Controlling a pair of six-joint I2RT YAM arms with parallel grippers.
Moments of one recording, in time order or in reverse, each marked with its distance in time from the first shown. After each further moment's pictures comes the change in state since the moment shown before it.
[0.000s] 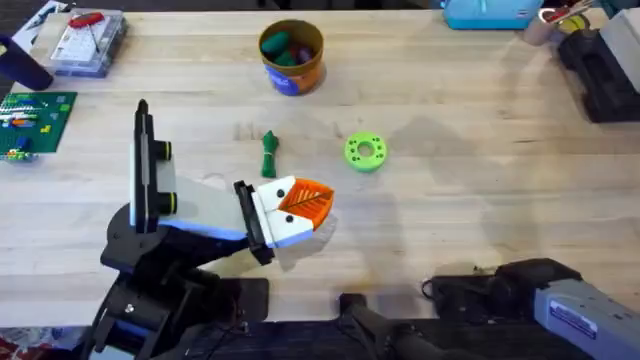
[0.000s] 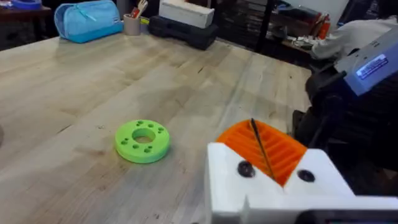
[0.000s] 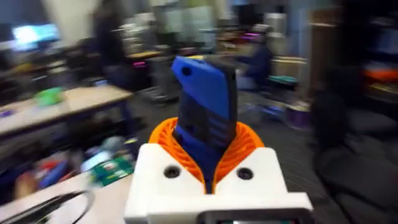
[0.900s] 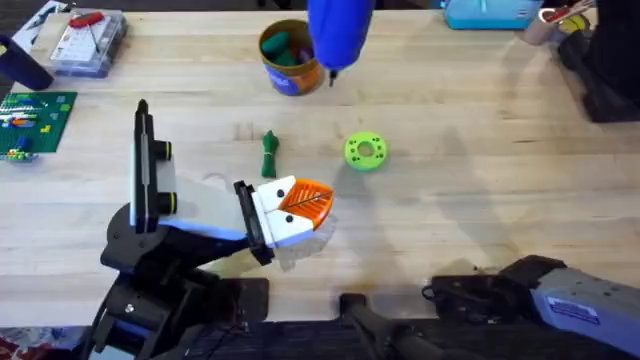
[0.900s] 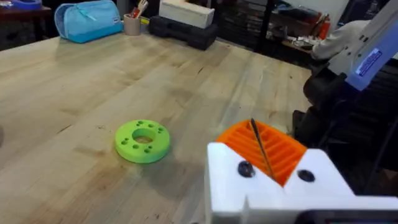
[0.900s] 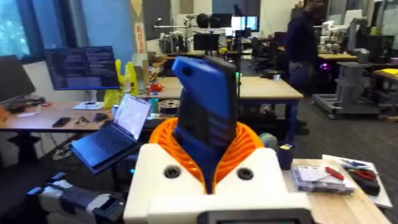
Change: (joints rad) left arm 0.000 0.000 0.000 0.000 0.000 0.000; right arm 0.293 0.233 -0.005 0.573 -0.445 0.306
